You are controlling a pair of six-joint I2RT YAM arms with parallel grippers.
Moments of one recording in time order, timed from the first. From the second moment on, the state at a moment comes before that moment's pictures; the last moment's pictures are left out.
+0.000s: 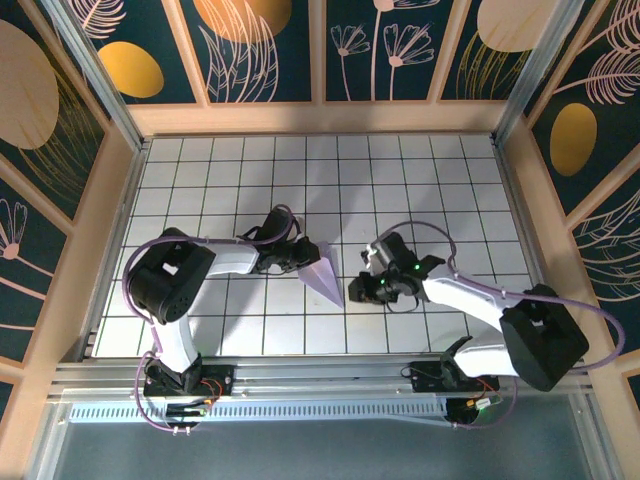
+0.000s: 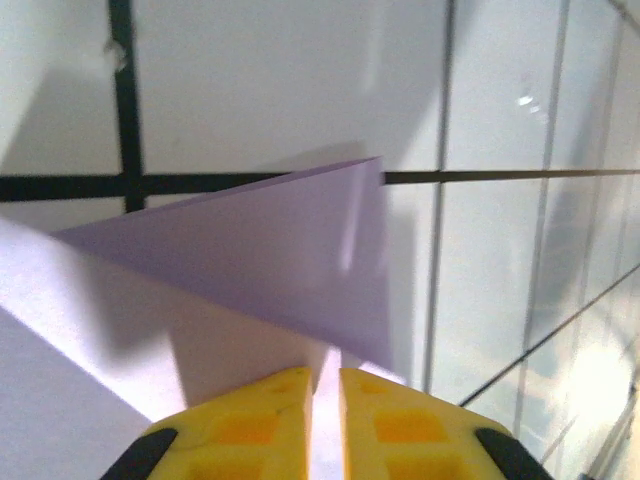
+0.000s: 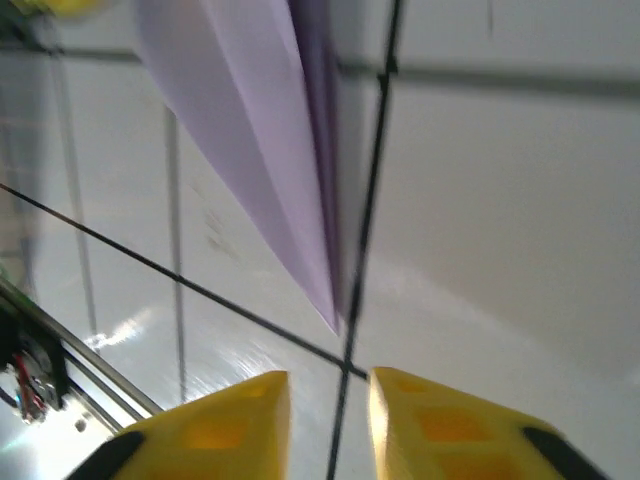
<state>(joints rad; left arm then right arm) -0.60 1.82 0.86 0.11 0.41 -0.89 0.65 1.29 0.62 -0.38 -0.44 0.64</state>
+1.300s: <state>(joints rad) -0.52 1.35 0.66 -0.01 0.17 -0.87 0.59 1.76 0.85 -0.01 -0.63 0.36</state>
